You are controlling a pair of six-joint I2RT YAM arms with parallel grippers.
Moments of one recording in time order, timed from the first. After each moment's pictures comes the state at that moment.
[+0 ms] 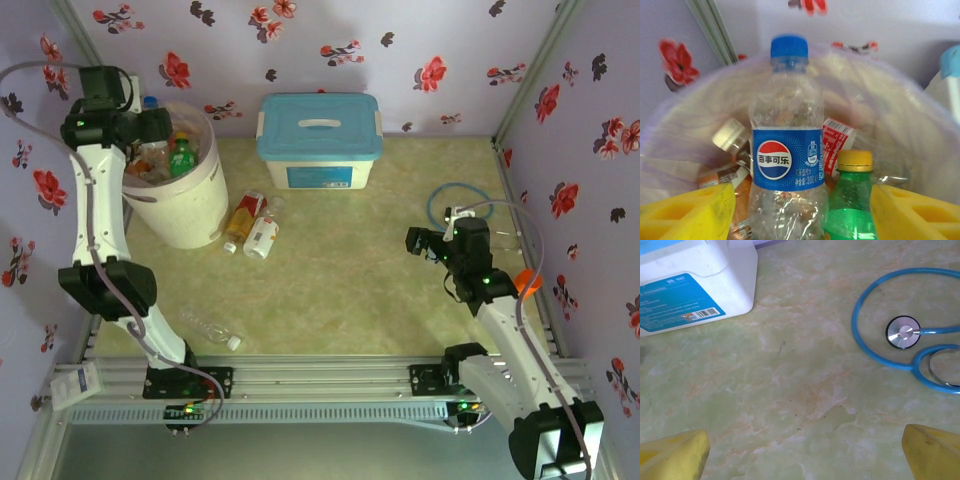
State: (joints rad) left arm 0.10 1.78 2.10 -1.04 0.00 -0.03; right arm 0.17 0.82 0.62 -0.40 0.00 0.30
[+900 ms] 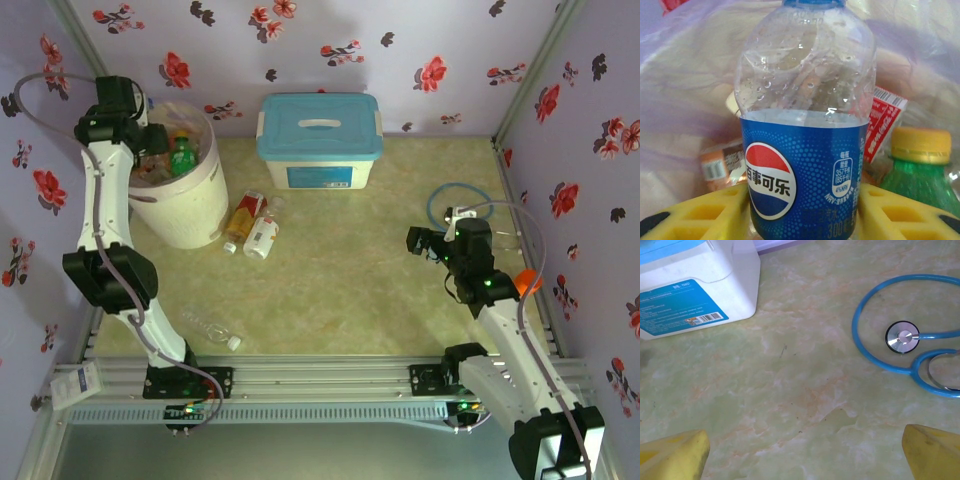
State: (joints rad) left arm 0.10 1.80 2.06 -1.09 -0.10 -0.04; right arm 0.17 0.81 0.62 -0.40 0.00 0.30
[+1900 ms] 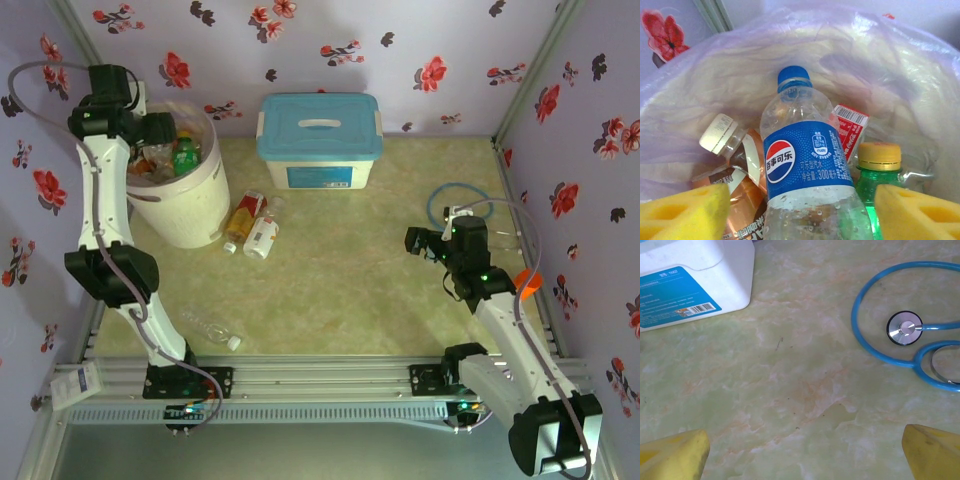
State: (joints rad) left arm 0.10 1.86 2.21 -1.13 -0.02 -0.03; right arm 0.17 0.86 0.62 -0.39 0.00 0.30
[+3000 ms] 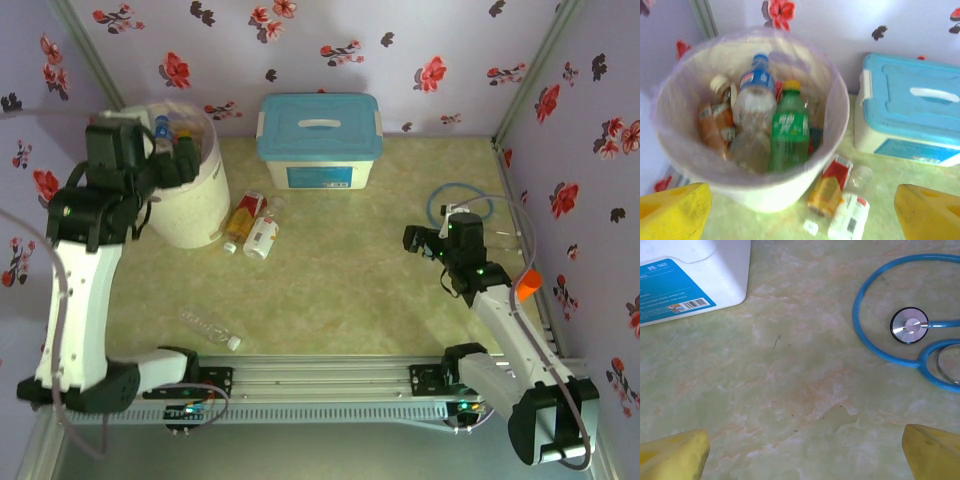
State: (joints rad) left arm -0.26 1.19 1.80 -1.16 -0.30 -0.29; right arm 0.17 0.93 0.63 -0.34 0.00 0.30
